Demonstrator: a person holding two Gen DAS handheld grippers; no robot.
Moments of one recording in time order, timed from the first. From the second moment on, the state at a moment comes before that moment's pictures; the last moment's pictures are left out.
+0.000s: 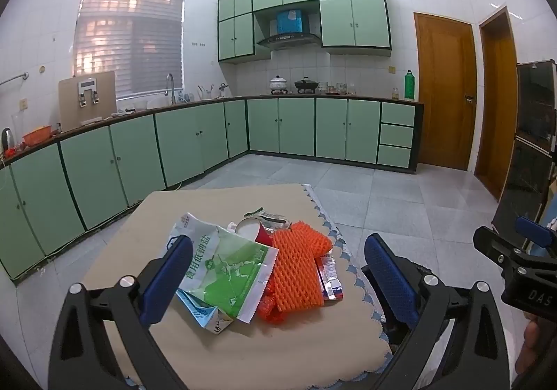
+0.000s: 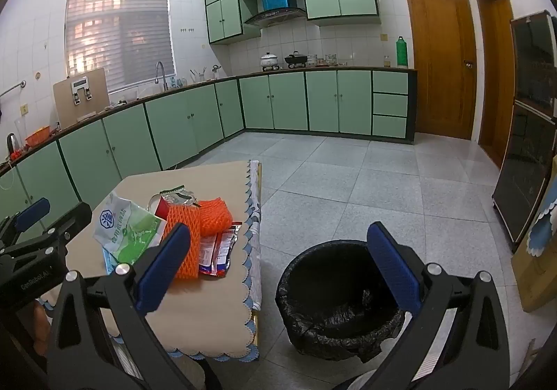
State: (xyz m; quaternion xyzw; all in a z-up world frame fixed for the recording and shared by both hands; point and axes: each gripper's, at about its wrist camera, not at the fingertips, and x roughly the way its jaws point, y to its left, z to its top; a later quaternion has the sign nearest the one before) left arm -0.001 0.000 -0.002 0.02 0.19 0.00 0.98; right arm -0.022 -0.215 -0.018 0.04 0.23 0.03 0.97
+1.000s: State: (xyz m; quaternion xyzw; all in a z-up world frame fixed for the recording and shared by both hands) left arm -0.003 -0.001 0.004 0.02 0.19 0.00 0.98; right arm -0.018 -0.215 -0.019 0.05 0.23 0.03 0.97
